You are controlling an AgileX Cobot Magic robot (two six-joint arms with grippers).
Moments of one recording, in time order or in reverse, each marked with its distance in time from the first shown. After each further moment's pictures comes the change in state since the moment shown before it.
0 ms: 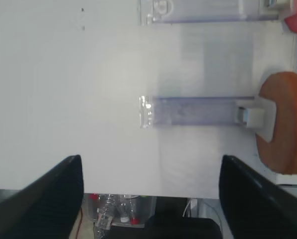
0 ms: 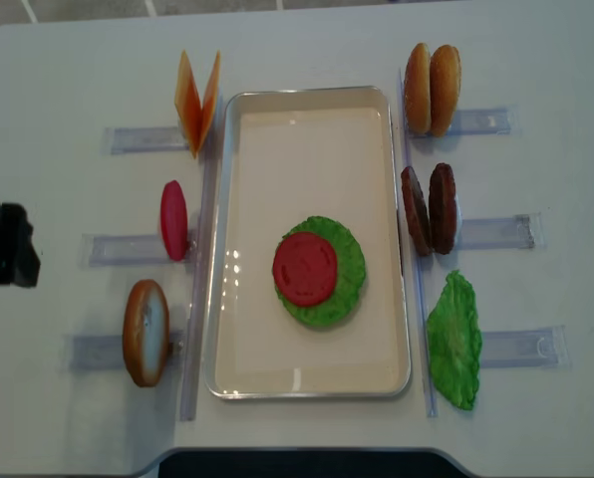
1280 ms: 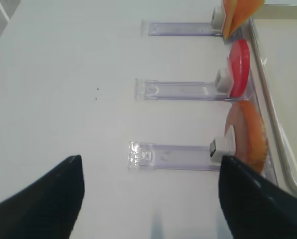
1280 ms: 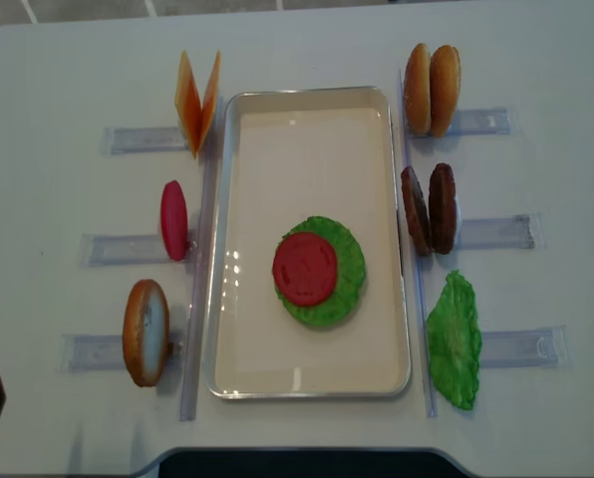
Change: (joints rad) left arm 0.000 -1.050 0.406 -0.042 -0.112 -0.031; right arm 0.000 0.000 0.000 0.000 0.000 0.000
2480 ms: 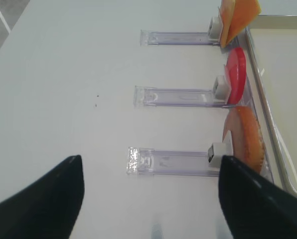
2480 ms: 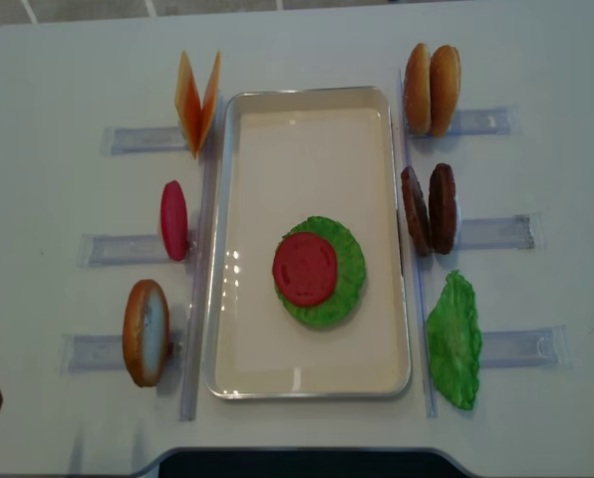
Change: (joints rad) left arm 0.000 -0.038 0.000 -0.004 0.001 0.000; right arm 0.000 0.000 0.000 0.000 0.000 0.000
